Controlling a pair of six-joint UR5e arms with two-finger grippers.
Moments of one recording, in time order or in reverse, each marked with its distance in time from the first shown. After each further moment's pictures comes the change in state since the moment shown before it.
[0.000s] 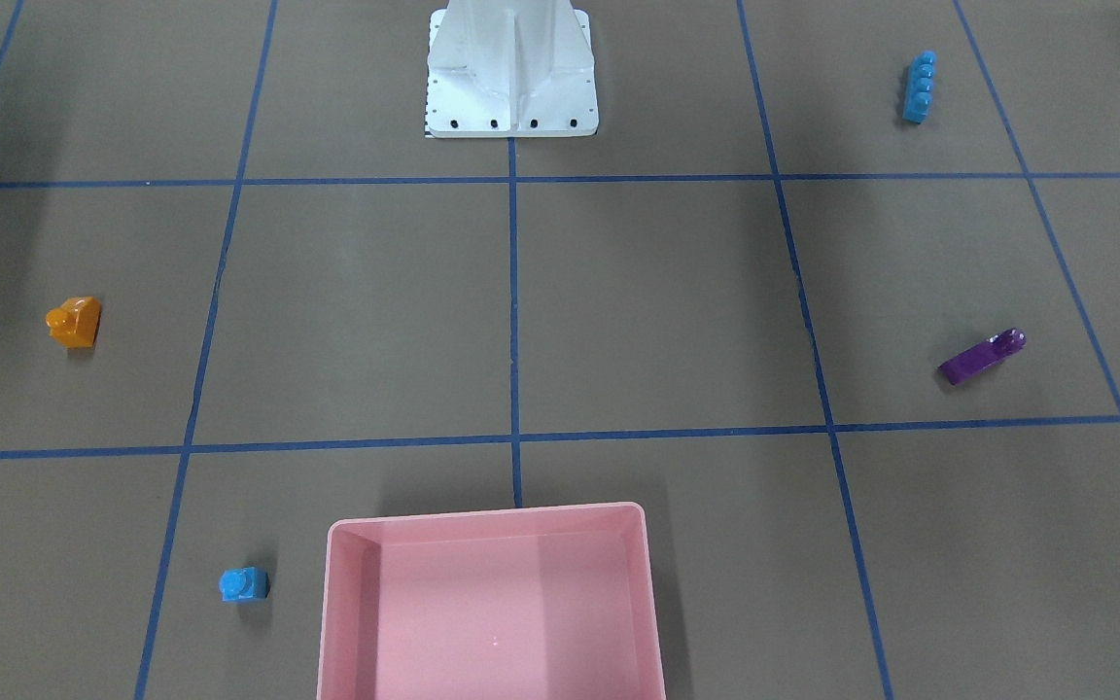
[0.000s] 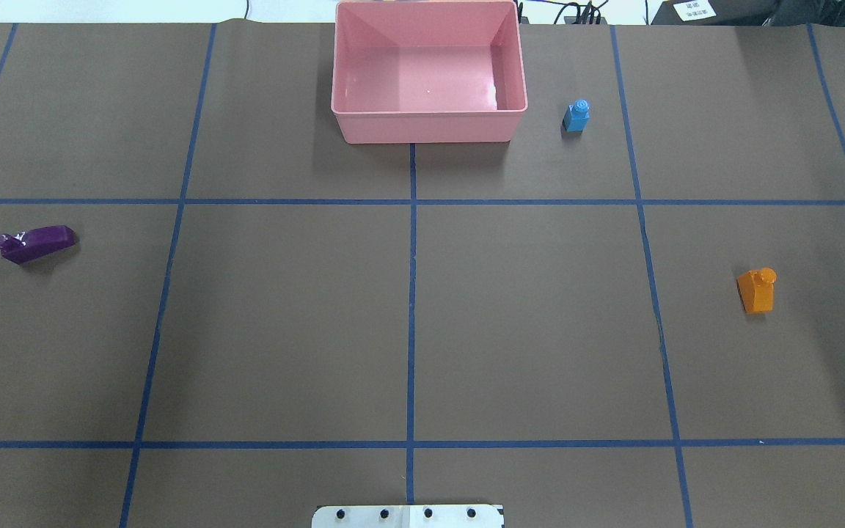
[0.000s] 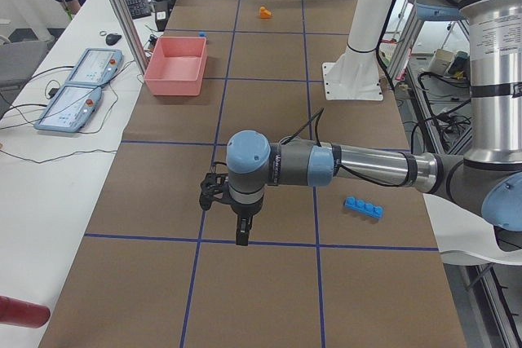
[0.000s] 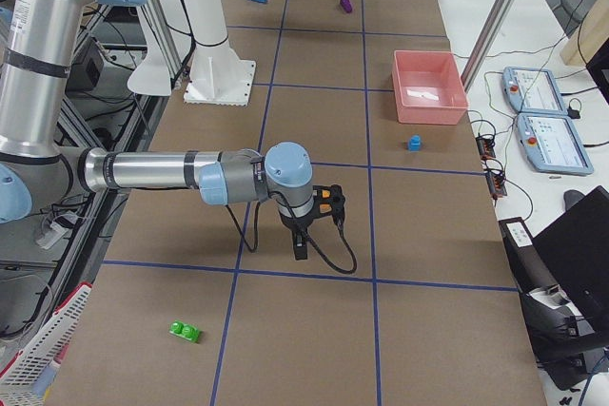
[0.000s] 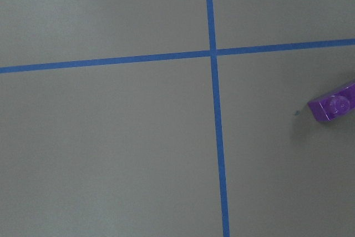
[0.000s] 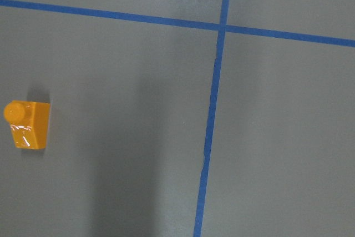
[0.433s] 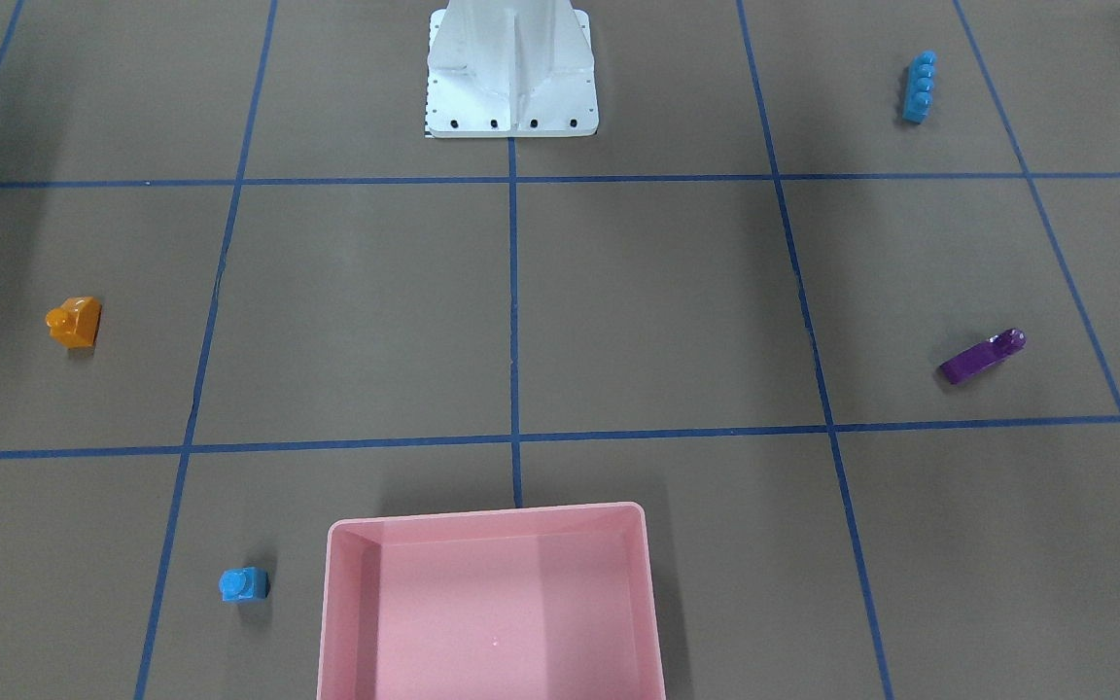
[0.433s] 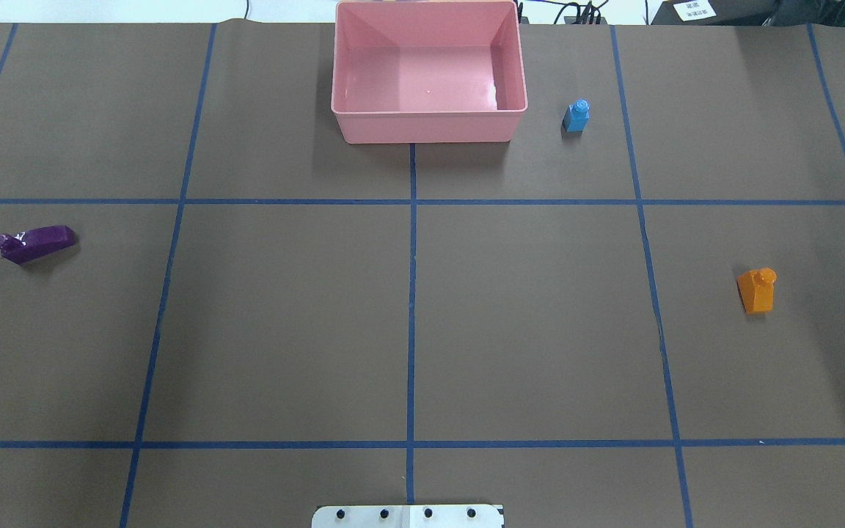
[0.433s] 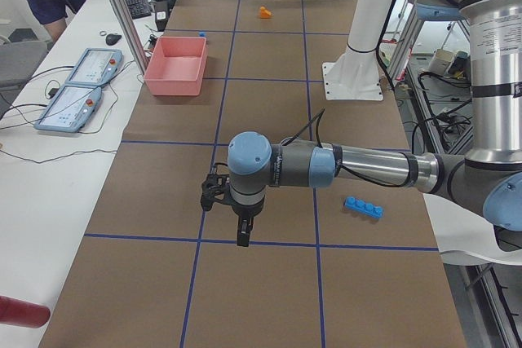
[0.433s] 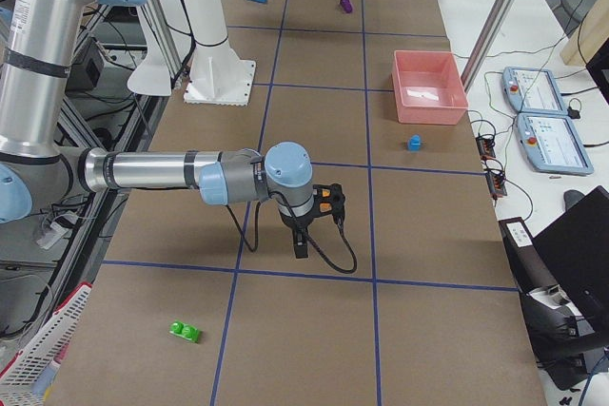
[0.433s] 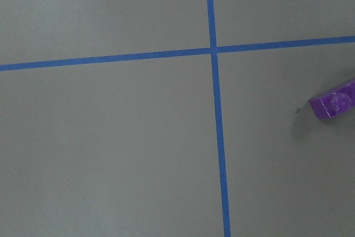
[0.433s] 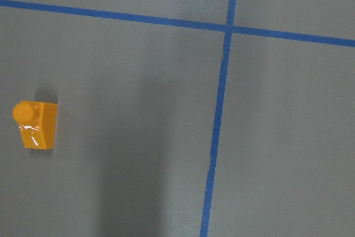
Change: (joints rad) left arm 0.000 0.005 0.000 -0.008 0.000 0.006; right arm -0.001 0.005 0.003 0.005 0.024 -0.001
